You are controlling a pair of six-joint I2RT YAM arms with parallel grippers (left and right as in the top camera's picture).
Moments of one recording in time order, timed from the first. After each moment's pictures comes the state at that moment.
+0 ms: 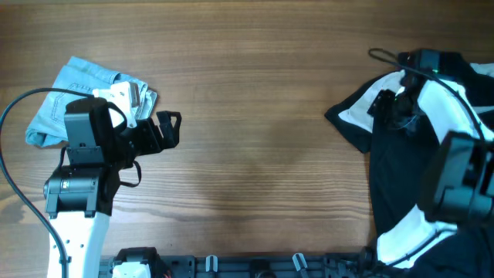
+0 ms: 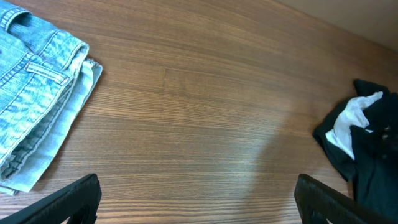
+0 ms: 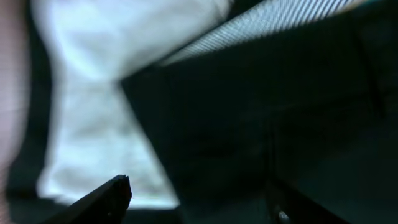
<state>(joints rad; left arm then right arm) 0.02 0.99 0.97 -0.76 0.31 -0.26 -0.22 1.91 1.30 -0.85 0.01 0.34</state>
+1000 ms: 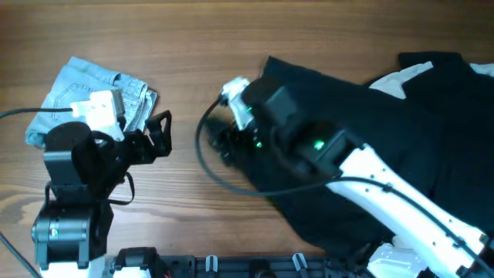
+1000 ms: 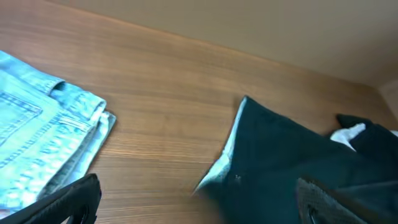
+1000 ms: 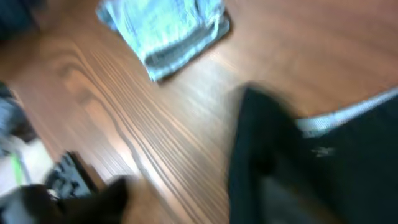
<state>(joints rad) 0.02 0.79 0.97 -0.72 0.25 -0.26 0.83 1.47 1.40 -0.76 -0.12 0.28</state>
